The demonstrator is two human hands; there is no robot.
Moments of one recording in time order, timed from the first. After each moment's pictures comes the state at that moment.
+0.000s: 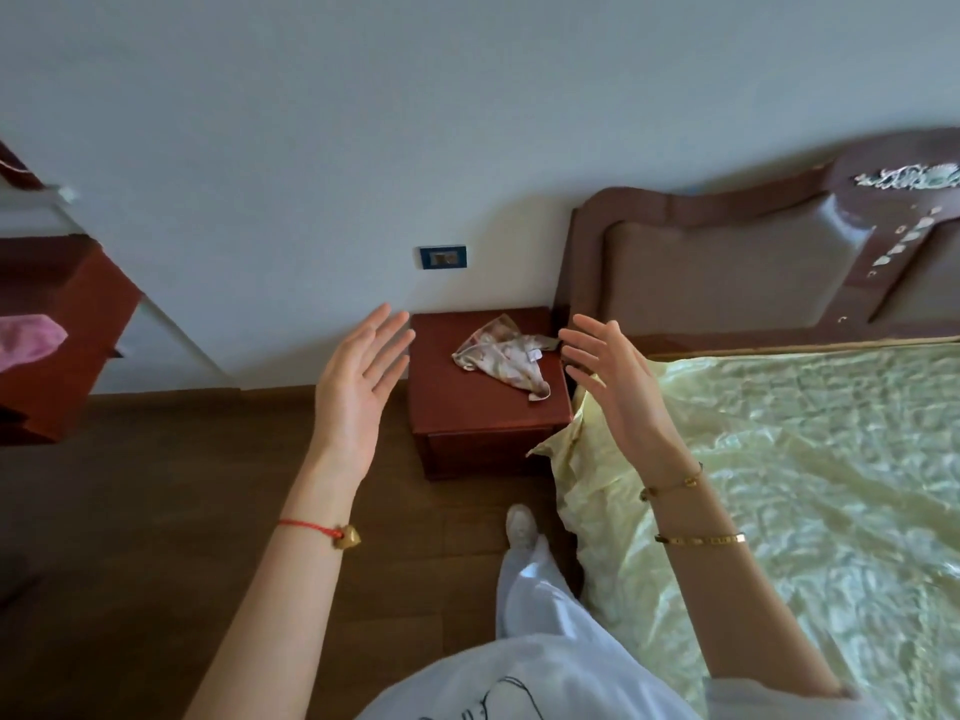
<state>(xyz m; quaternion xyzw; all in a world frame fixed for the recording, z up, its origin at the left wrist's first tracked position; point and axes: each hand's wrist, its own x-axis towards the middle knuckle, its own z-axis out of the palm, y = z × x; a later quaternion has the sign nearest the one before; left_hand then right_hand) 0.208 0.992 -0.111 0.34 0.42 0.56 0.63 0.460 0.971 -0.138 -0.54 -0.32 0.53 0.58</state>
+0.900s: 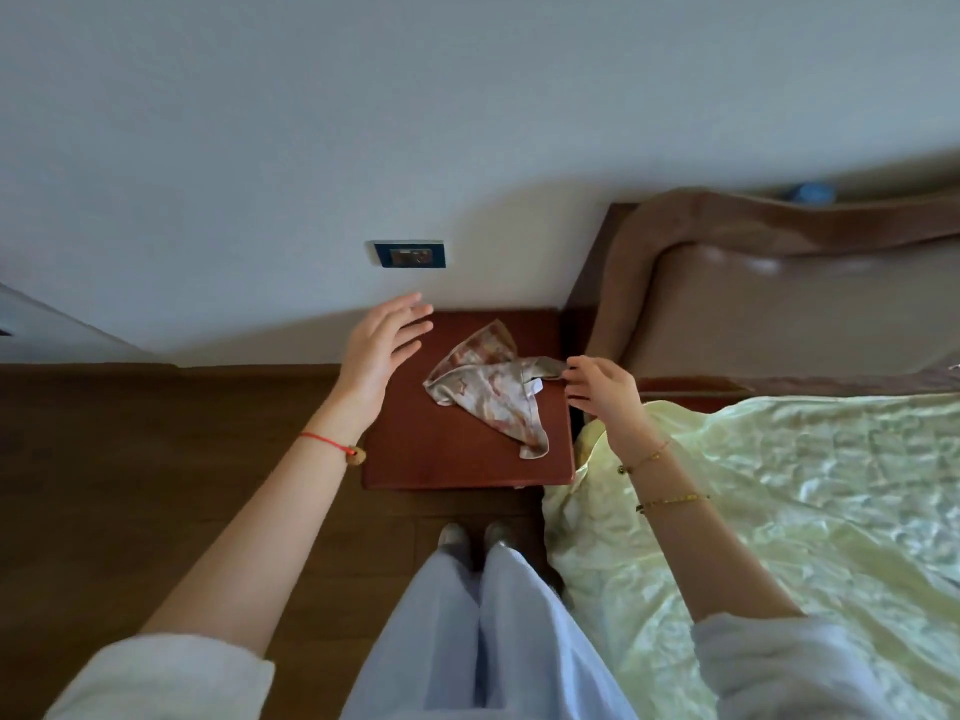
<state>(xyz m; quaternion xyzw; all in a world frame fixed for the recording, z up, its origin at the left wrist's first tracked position) 0.304 1.335 -0.278 0.36 0.57 0.40 0.62 0.564 1.279 -0.341 -0.73 -0.21 0.52 0.39</state>
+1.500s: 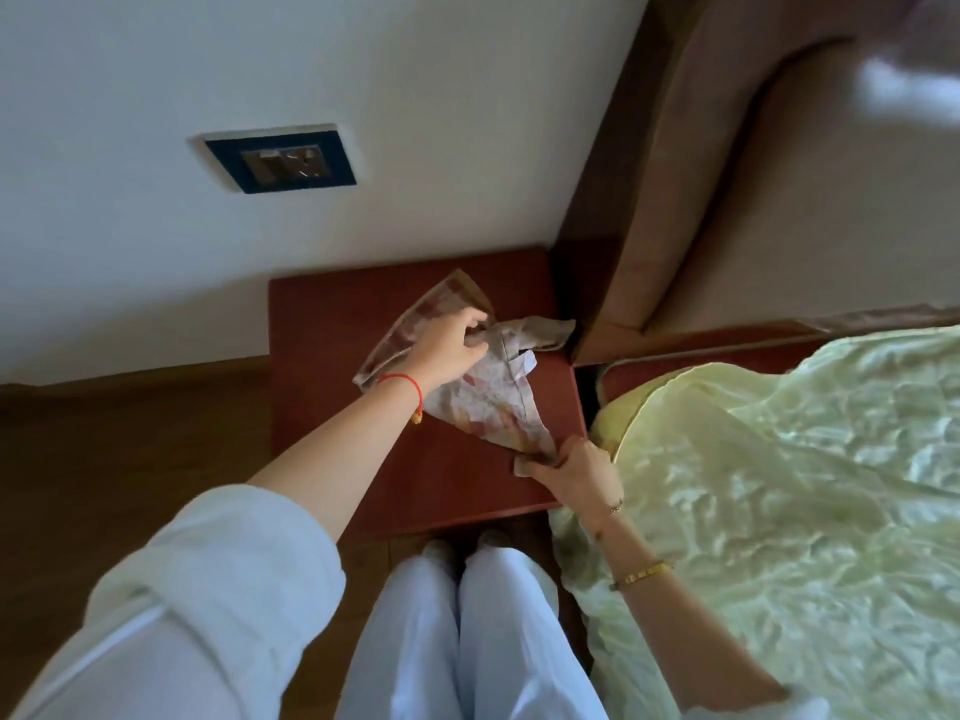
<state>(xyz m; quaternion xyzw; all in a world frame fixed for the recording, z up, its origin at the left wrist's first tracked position) 0.414 1.431 -0.591 0.73 0.53 0.01 0.43 0.563 1.246 -0.613 -0.84 -0.36 0.40 0.03</state>
